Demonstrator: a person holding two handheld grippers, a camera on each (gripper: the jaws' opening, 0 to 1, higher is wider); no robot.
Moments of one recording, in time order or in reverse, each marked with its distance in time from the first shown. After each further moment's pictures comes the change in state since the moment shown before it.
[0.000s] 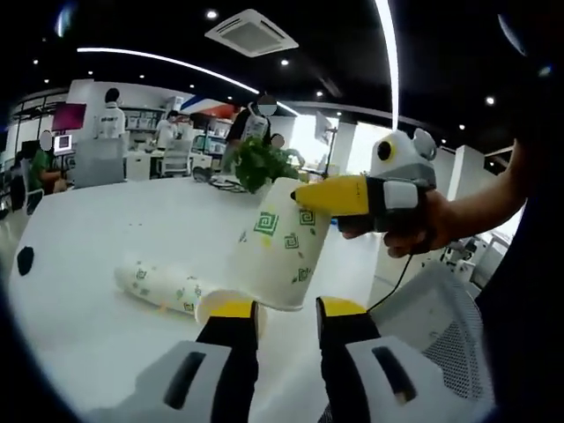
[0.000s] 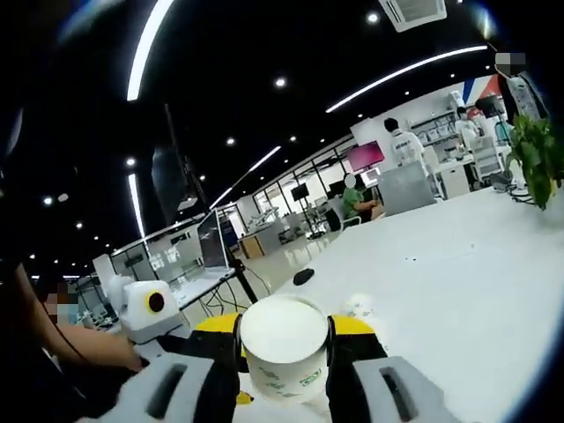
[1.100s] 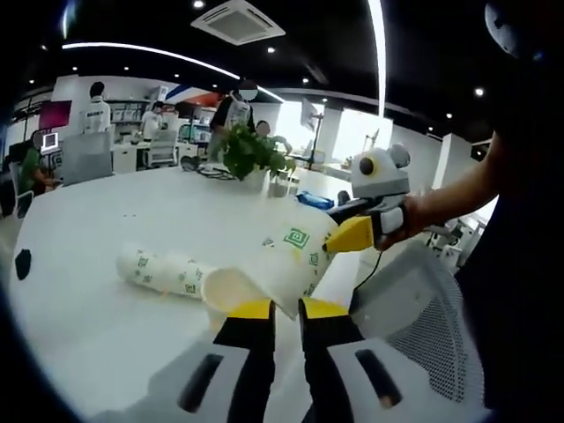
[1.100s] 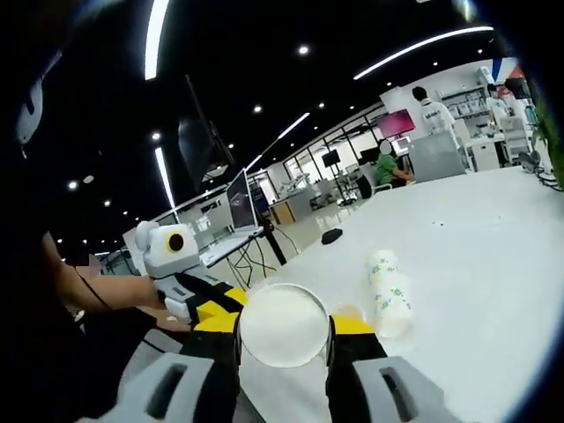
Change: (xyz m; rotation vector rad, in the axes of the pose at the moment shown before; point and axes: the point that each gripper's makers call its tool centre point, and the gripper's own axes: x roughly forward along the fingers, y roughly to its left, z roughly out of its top) left arm -0.029 0.000 -0.008 0.005 0.060 -0.081; right arm -0.018 0.011 -0.056 -0.010 0.186 0.176
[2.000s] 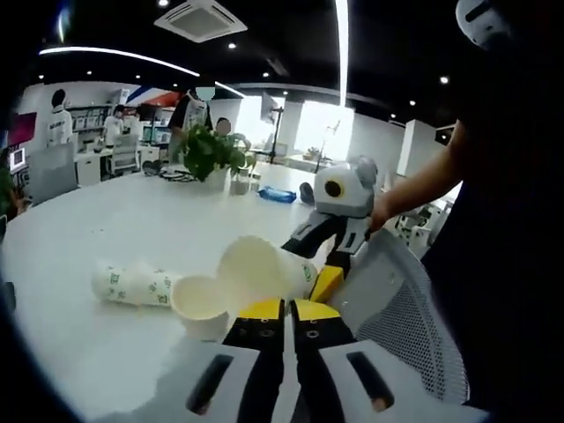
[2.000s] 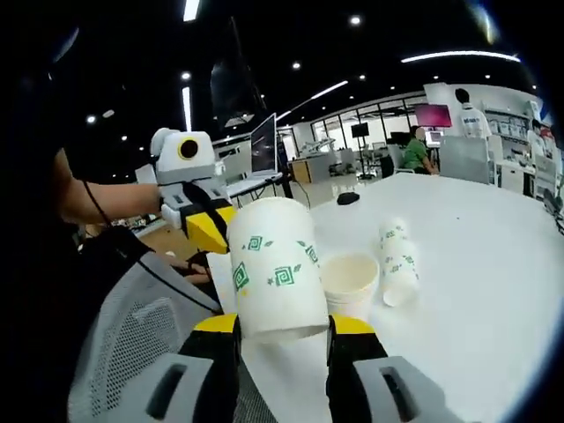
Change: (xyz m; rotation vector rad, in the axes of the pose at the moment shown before) left arm -0.005 -0.038 -0.001 0.126 0.089 -0.211; right arm -0.006 0.002 -0.062 -0.198 0.222 0.036
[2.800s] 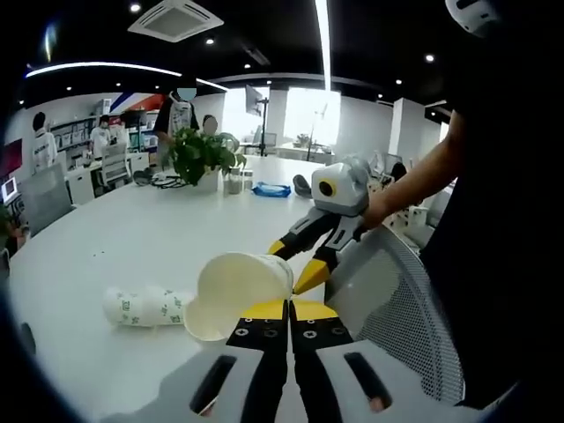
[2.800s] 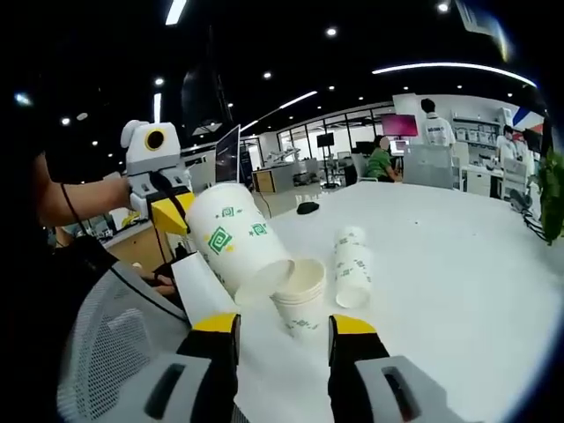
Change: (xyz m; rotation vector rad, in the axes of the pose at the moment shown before) left arm -0.004 0.013 0.031 0.087 0.036 0.027; right arm -0.029 -0.036 0.012 0.018 -0.066 -0.207
